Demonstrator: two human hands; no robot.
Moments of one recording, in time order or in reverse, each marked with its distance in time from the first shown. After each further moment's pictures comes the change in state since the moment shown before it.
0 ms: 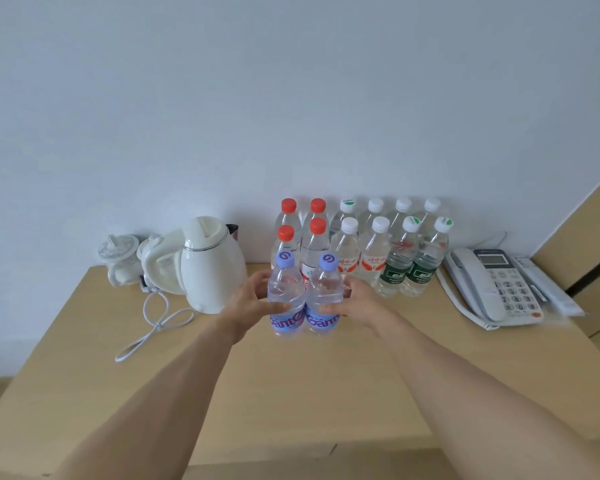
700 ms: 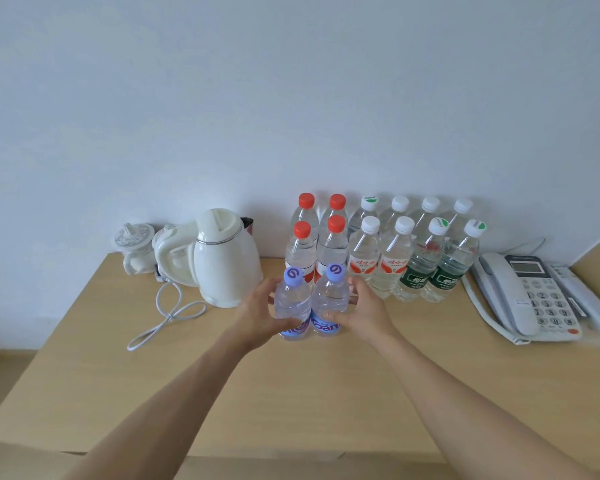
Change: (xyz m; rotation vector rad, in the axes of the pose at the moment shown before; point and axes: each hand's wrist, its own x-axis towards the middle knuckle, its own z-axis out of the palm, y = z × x) left_hand -0.011 -0.018 0.005 0.457 0.187 0.110; right_hand 0.007 0.016 0.025 -0.129 0.140 -0.118
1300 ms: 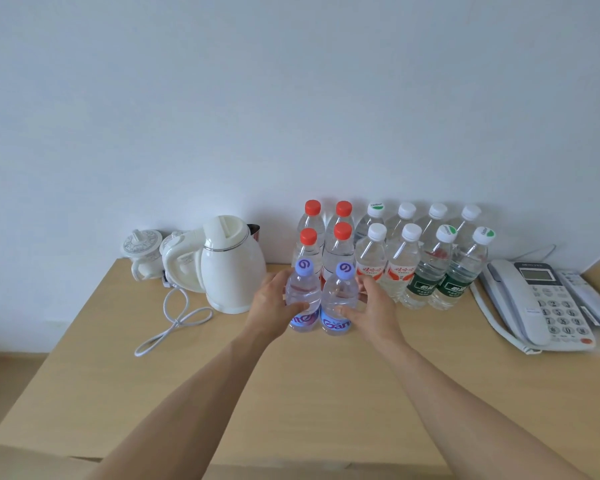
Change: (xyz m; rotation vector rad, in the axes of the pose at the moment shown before) left_hand 0.029 0.005 0.012 0.040 0.115 -0.015; right_hand 0.009 0.003 0.002 -0.041 0.155 -0.090
